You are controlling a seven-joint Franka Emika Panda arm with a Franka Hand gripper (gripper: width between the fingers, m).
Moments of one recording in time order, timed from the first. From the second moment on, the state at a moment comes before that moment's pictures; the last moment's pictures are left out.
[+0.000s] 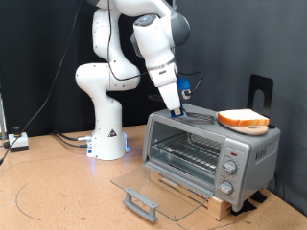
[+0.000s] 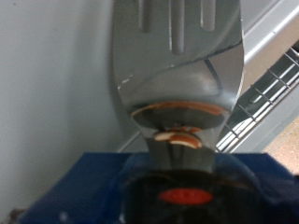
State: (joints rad) arm -0.18 -0.58 0.33 -2.70 0.68 2.13 -0.63
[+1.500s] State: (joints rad) arm -0.18 -0.57 0.37 -2.71 0.67 2.18 -0.60
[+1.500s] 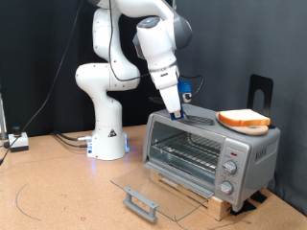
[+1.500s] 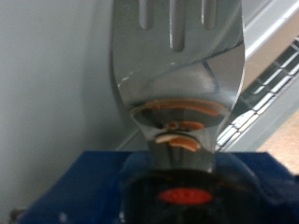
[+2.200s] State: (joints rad) arm -0.17 -0.56 0.38 -2.69 0.70 2.24 -0.62
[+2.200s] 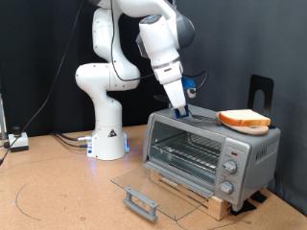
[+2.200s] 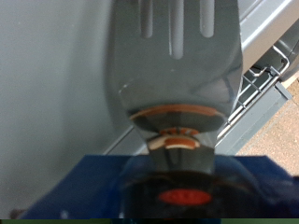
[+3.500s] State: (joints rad) arm -0.17 -0.59 0.38 -2.69 0.70 2.23 -0.62
